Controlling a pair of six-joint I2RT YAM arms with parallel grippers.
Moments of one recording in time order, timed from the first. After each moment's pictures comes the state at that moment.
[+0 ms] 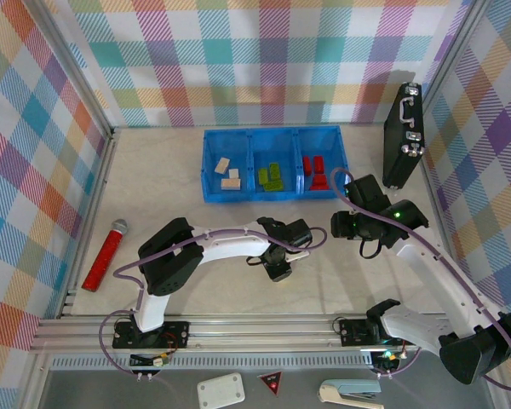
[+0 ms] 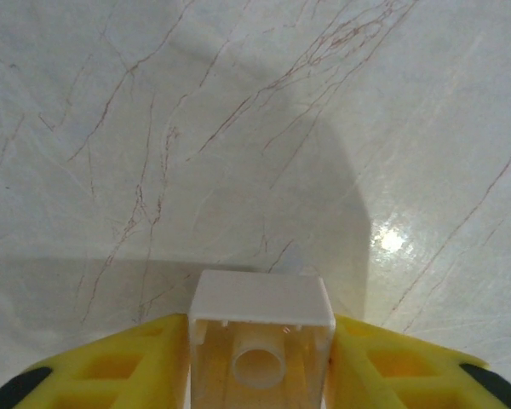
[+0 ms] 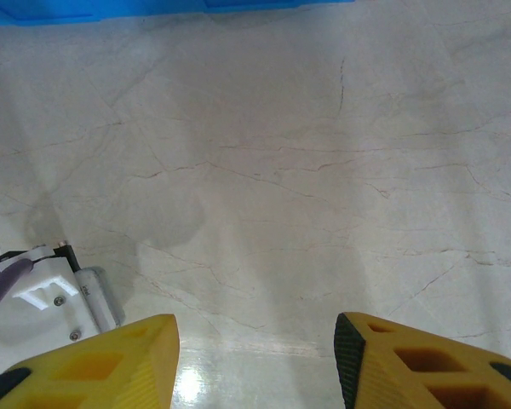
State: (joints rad) left arm -1.08 1.97 1.38 -0.83 -0.04 0.04; right arm 0.47 1.05 1.09 -1.13 0.13 0.41
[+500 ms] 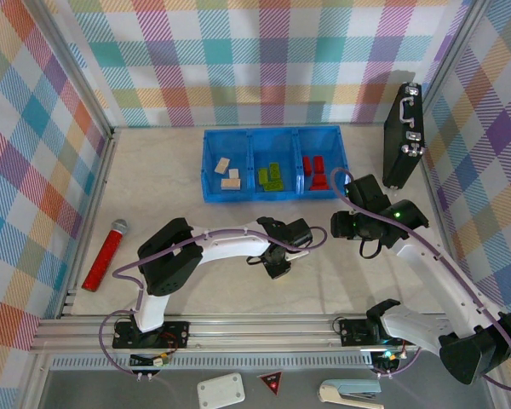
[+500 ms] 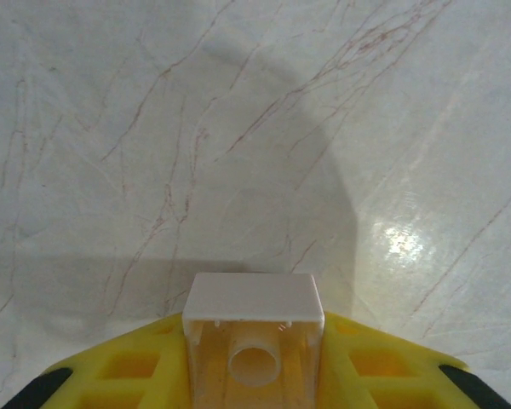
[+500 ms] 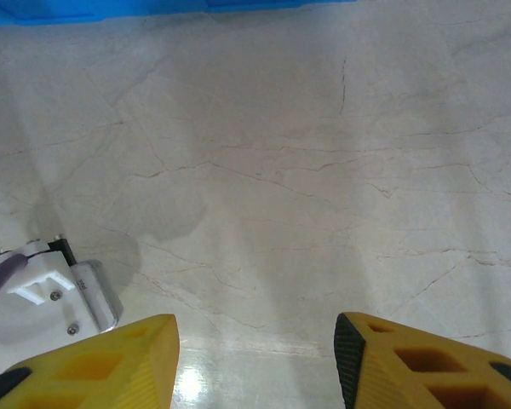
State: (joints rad) left arm -1.08 1.97 1.38 -0.83 -0.08 0.04; right arm 0.47 1.05 1.09 -1.13 0.12 0.41
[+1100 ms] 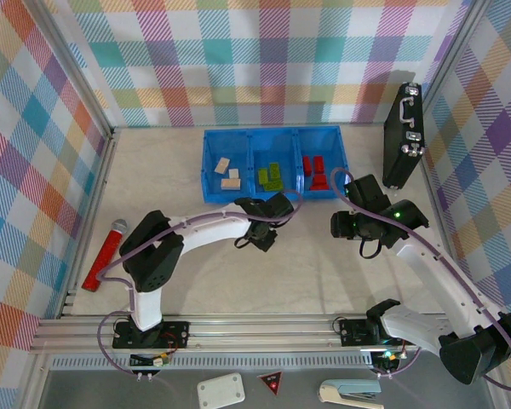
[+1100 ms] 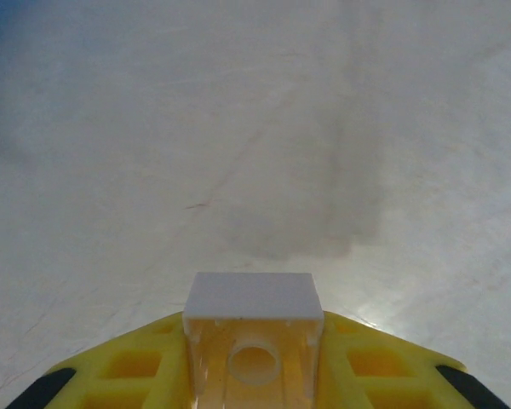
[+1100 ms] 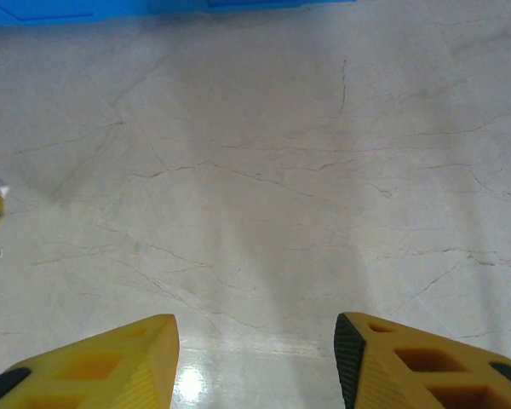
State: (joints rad) left arm -0.90 1.87 1.36 -0.79 -0.24 -0.23; right arm 0.47 1.05 1.09 -1.13 0.12 0.41
